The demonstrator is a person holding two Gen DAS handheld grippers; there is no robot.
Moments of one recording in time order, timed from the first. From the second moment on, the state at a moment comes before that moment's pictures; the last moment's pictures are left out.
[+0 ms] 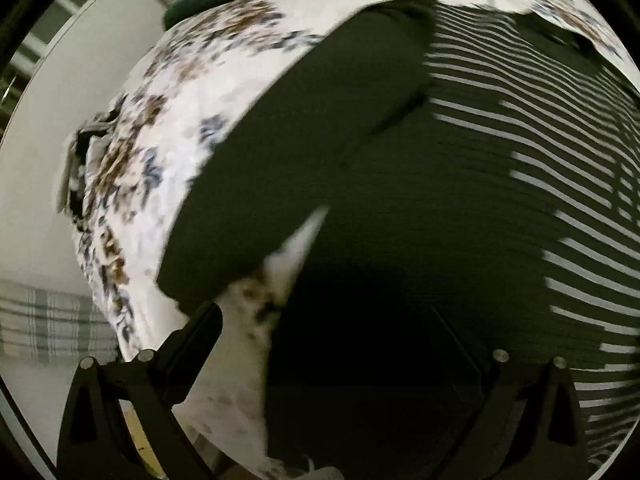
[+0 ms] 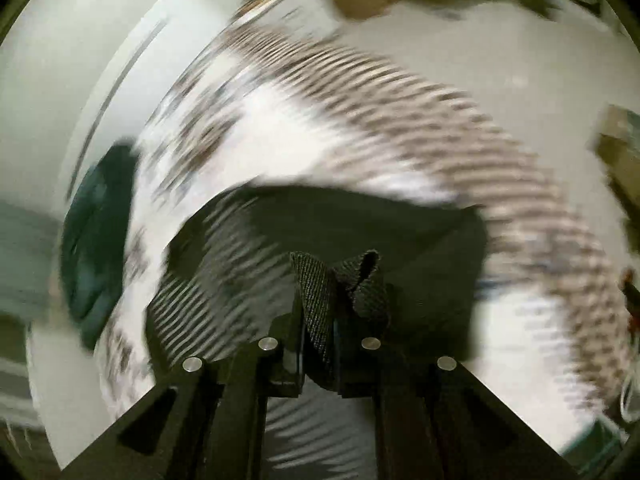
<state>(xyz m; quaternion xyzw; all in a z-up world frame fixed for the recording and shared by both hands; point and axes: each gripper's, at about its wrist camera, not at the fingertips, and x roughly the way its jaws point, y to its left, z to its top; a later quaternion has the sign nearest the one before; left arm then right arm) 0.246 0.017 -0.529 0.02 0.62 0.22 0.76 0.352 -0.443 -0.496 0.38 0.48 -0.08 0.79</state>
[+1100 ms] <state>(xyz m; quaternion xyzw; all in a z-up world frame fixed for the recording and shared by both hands) 0.172 0.267 -0.546 -0.10 0.62 0.33 0.71 0.481 -0.112 -0.623 0.23 0.66 0.08 0.71</state>
